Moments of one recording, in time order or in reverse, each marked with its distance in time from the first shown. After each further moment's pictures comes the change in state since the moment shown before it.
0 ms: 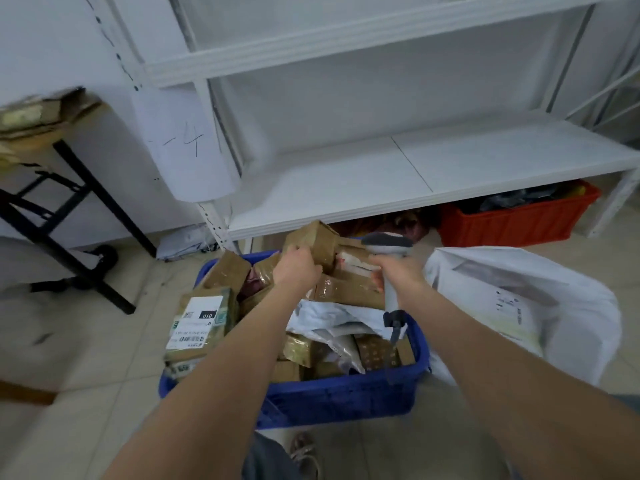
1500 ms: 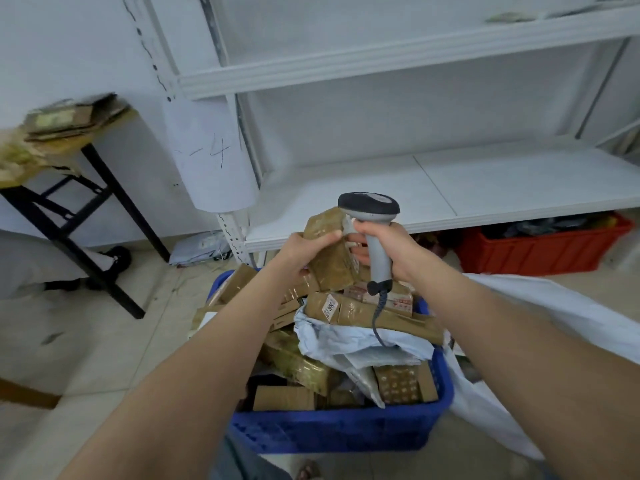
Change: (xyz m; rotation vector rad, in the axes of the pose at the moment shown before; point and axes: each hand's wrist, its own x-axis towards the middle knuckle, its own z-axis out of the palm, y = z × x) left_hand 0.034 -0.017 -0.067 -1.031 -0.109 -0.231; right_hand 0.000 -0.087 0.068 0.027 -0.354 -0.147
